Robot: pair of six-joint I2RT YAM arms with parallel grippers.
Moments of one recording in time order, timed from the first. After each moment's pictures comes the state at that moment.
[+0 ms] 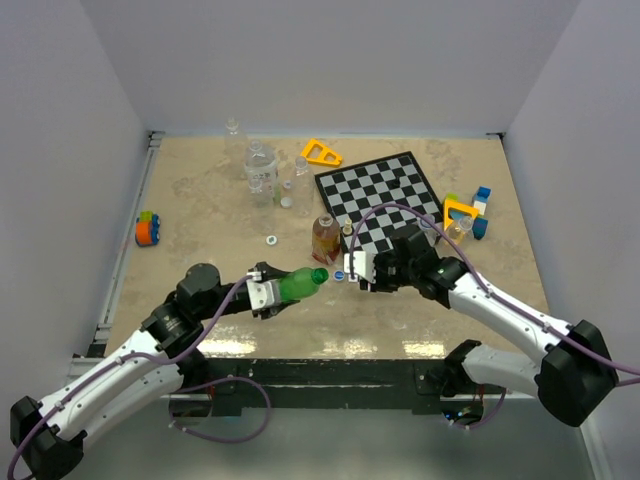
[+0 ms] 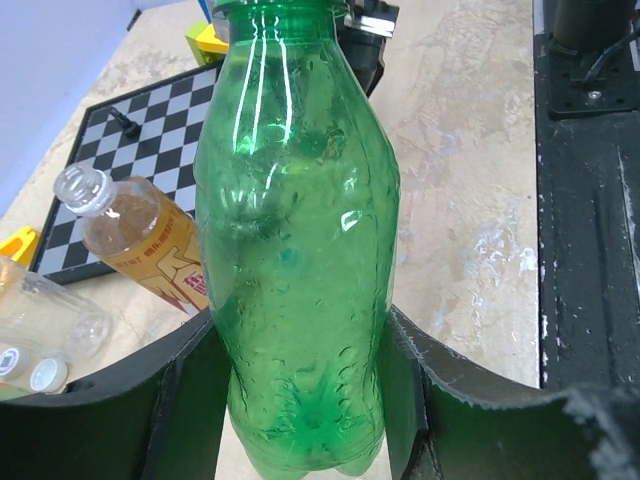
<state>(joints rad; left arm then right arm) -0.73 0.57 0.41 -0.04 0.51 0.40 0.64 1.11 0.68 -0.38 -0.36 -0.85</state>
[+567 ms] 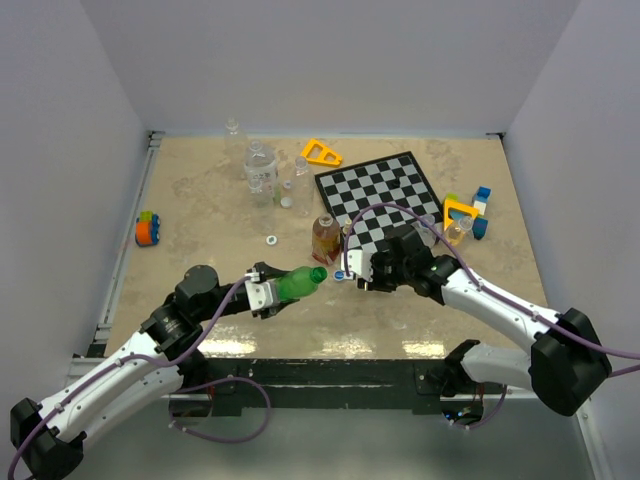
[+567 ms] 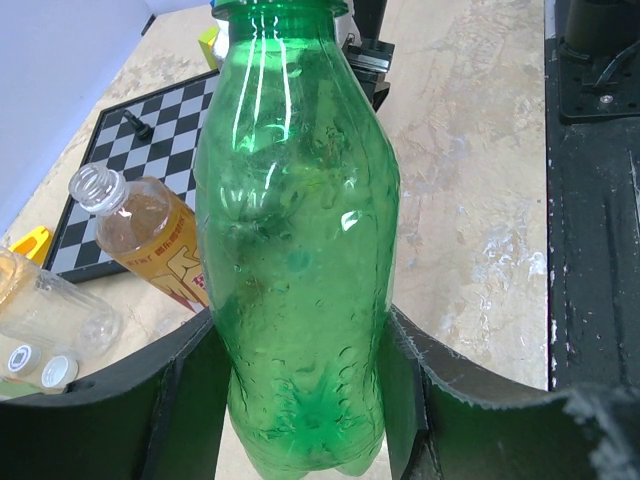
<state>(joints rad) -0.73 0.54 0.40 -0.02 0.49 0.39 0.64 1.18 0.68 -0.34 -0.31 -0.83</state>
